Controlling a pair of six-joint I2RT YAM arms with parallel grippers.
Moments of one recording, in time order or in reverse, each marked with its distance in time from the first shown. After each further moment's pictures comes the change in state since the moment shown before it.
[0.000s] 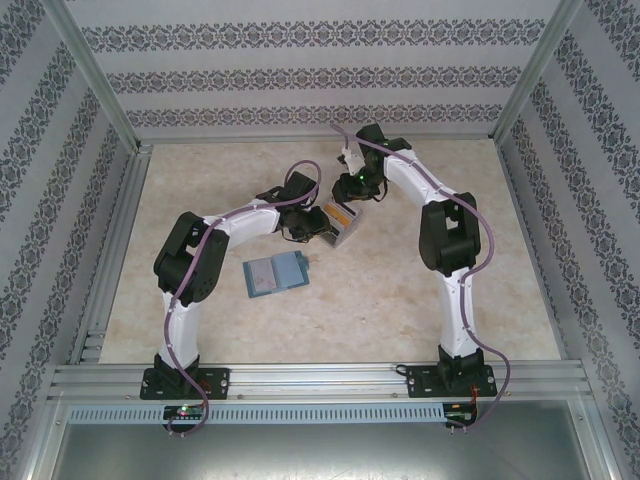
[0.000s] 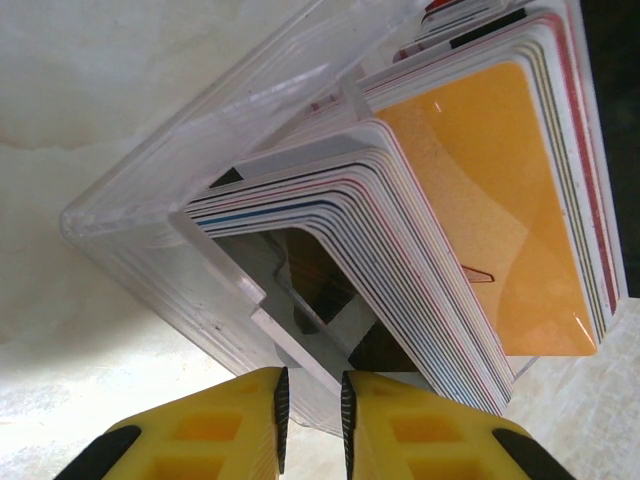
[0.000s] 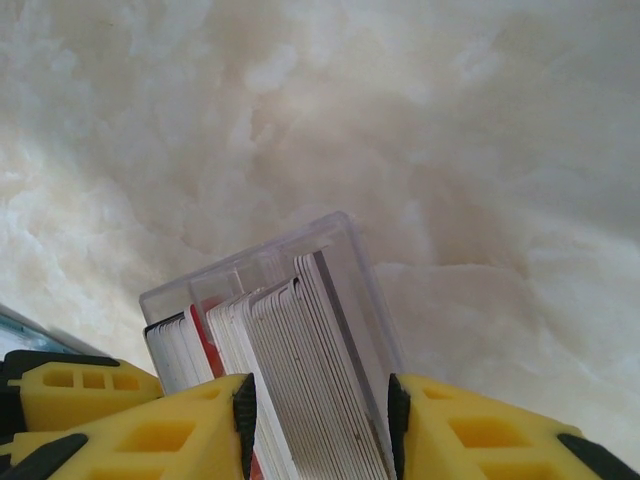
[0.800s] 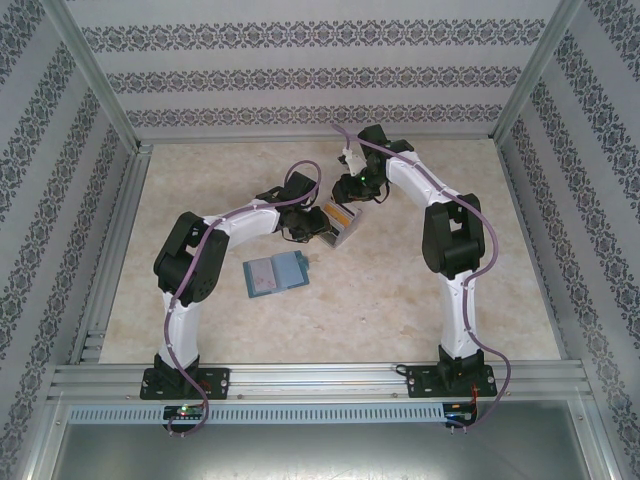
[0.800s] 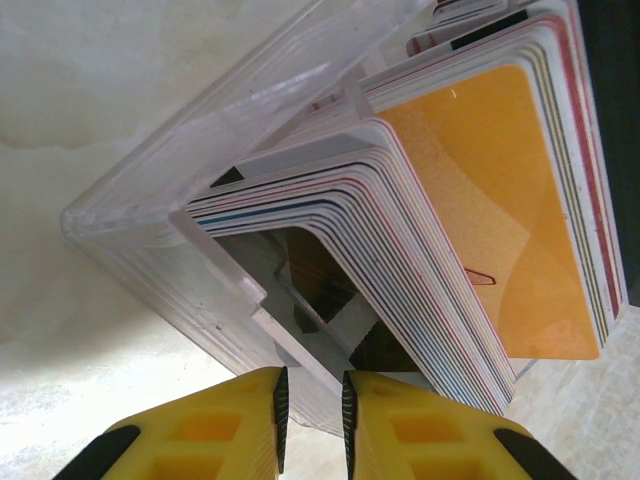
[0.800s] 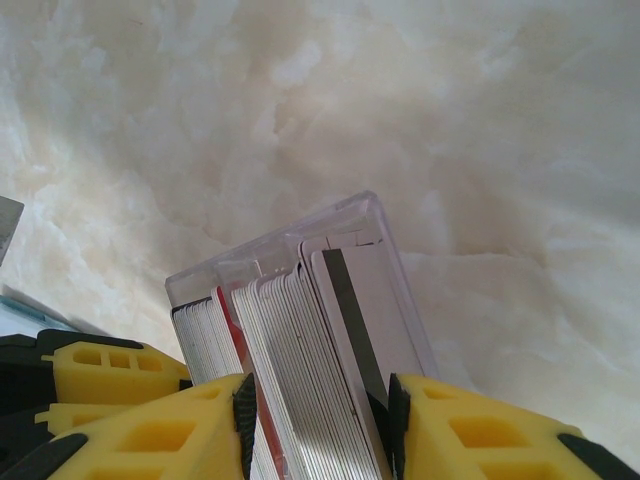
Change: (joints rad) left arm 0.000 0.000 -0.003 0.001 0.000 0.000; right arm 0.000 -0.041 -0.054 0.037 -0.023 0.003
